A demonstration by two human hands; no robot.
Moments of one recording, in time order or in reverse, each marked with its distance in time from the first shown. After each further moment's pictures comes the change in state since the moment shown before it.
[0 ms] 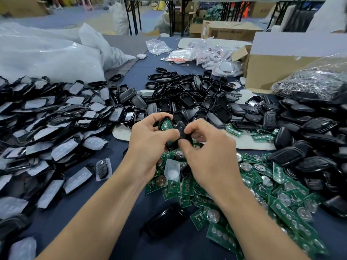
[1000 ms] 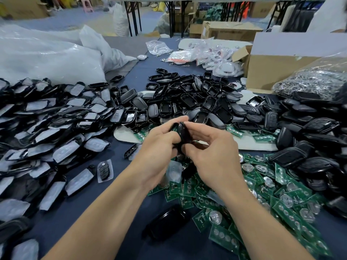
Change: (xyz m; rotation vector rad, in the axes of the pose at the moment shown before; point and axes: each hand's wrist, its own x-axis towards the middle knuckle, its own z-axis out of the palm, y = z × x) left_hand -0.006 -0.003 0.005 -0.057 -0.225 -0.101; right_hand 0.003 0.006 -0.001 0.355 -0.090 0.134
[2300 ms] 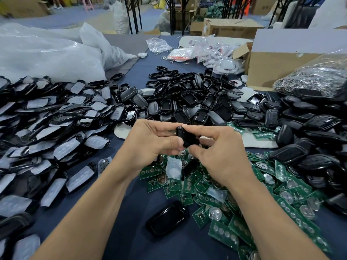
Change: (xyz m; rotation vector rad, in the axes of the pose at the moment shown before) left_hand 0.001 0.011 -0.031 0.208 -0.121 0.105; right_hand 0.009 0.012 -0.020 -0.153 -0.117 -0.089
